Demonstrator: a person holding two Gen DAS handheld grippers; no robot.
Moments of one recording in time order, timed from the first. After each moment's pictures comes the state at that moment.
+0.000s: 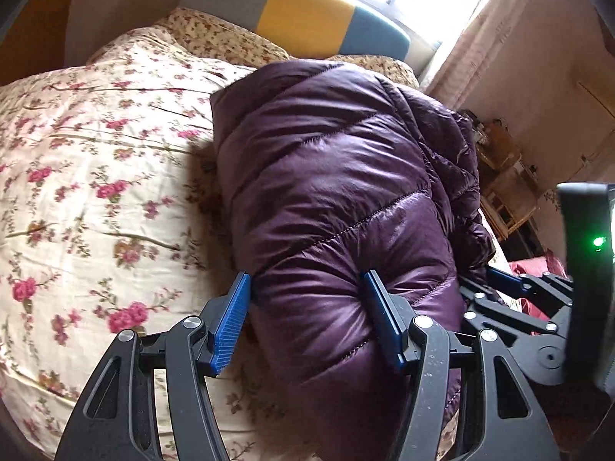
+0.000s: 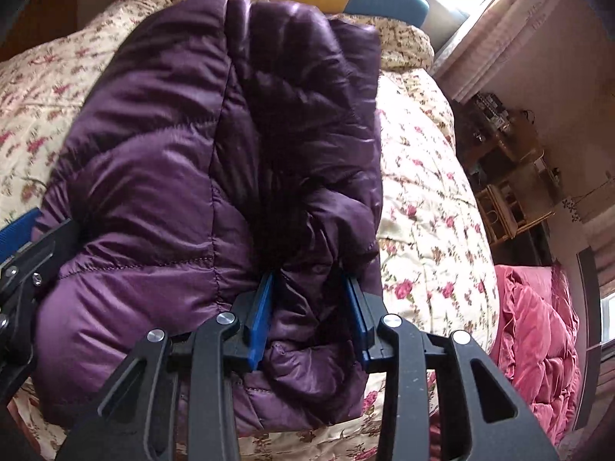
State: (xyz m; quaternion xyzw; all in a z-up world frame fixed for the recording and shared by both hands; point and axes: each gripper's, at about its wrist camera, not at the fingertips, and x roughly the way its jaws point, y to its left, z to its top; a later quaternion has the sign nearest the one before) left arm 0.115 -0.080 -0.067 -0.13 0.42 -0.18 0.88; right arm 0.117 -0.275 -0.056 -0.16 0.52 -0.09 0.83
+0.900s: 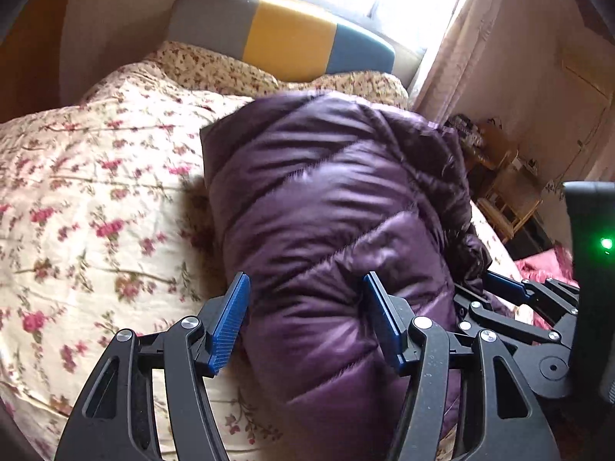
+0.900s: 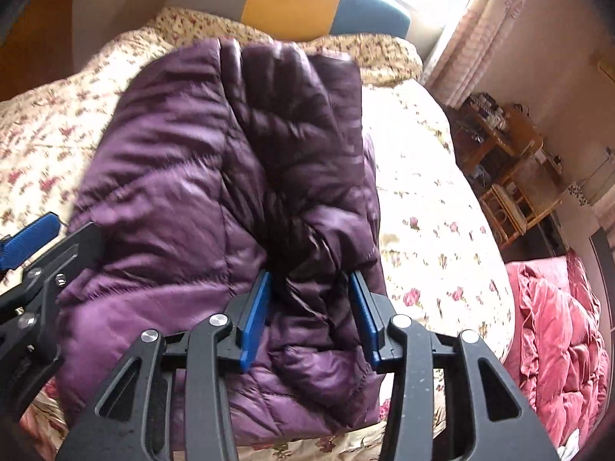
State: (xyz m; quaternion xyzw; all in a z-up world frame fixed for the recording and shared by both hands) left arm 0.116 -0.085 -0.052 -0.10 0.37 -0.18 0.90; right arm 0.107 -0.283 -0.030 -0.11 0.47 -0.08 0.87
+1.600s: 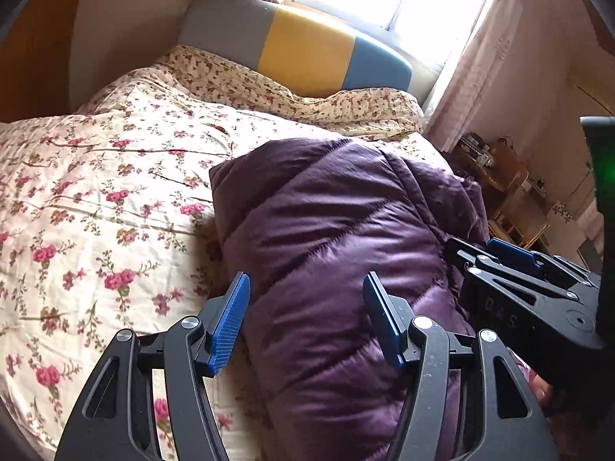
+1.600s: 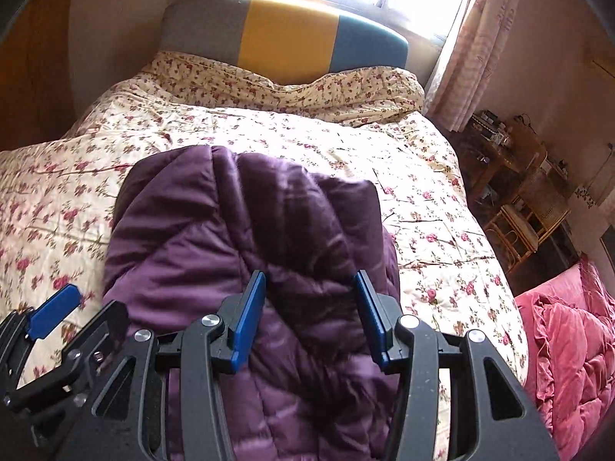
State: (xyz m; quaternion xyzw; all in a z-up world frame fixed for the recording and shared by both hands) left arm 0.168 -0.071 -0.035 -0.12 0.37 -0.16 0.91; right arm 0.182 -0.267 0.007 -0.07 0.42 -0.08 0.90
